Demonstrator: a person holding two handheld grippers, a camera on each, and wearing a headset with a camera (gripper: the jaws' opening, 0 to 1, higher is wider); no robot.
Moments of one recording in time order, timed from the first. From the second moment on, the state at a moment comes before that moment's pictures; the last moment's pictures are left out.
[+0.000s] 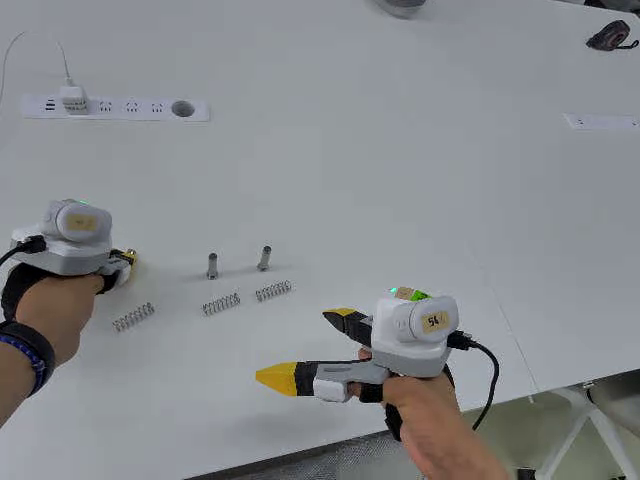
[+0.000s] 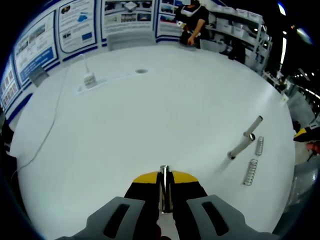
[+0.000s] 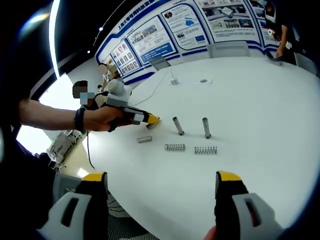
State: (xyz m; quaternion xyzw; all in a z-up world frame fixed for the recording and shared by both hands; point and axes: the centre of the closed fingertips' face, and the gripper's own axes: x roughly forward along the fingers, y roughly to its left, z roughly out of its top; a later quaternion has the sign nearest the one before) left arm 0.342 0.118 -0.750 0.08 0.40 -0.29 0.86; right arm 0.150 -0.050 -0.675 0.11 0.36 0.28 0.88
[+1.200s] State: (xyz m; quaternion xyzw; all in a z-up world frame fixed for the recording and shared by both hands) left arm 0.319 0.135 -0.722 0.05 0.37 -0.28 0.88; right arm 0.147 -0.050 -0.674 0.12 0.36 0.28 0.88
